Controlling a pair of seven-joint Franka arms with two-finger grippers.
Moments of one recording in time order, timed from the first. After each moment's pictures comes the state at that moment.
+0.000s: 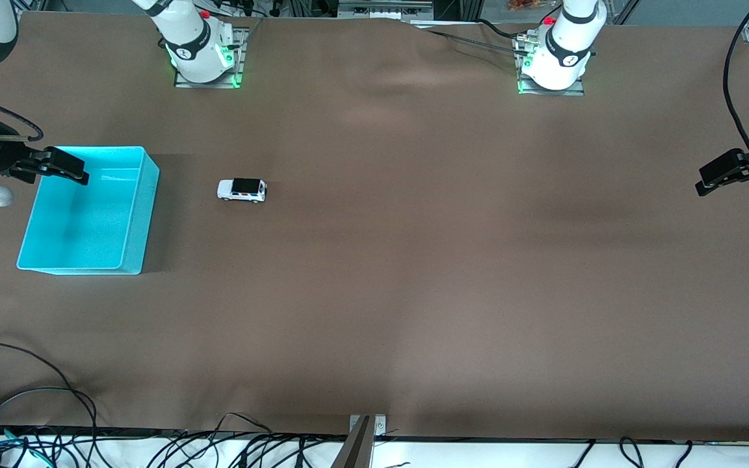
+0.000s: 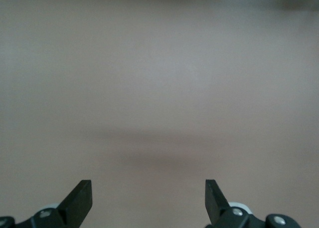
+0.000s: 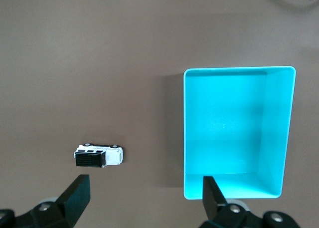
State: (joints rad) left arm 0.11 0.10 -0.06 -1.48 0.03 1.60 -0.06; right arm -0.01 0.09 0.00 -1.61 0.01 1.63 0.01
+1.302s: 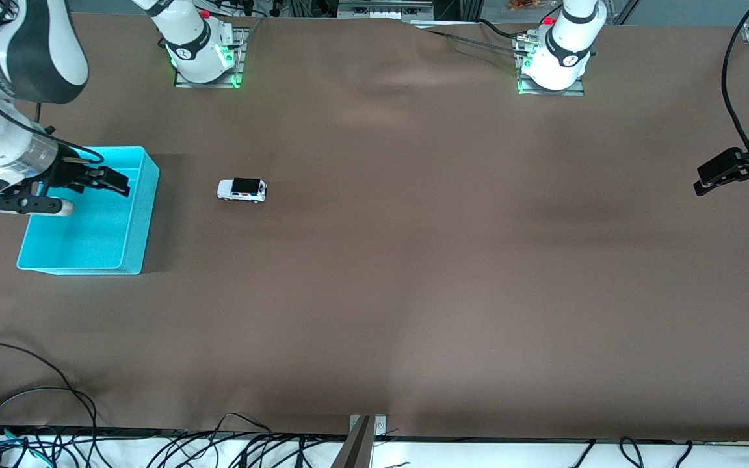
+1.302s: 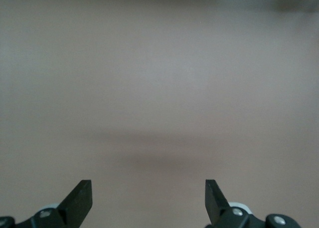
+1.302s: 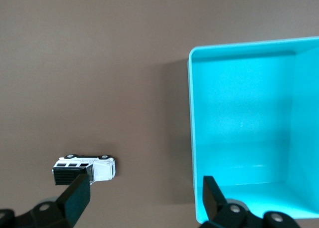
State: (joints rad) left arm 0.10 0.10 -0.06 -1.47 0.02 1.60 -0.06; right arm -0.01 0.01 0.00 -2.02 0.01 1.96 0.07
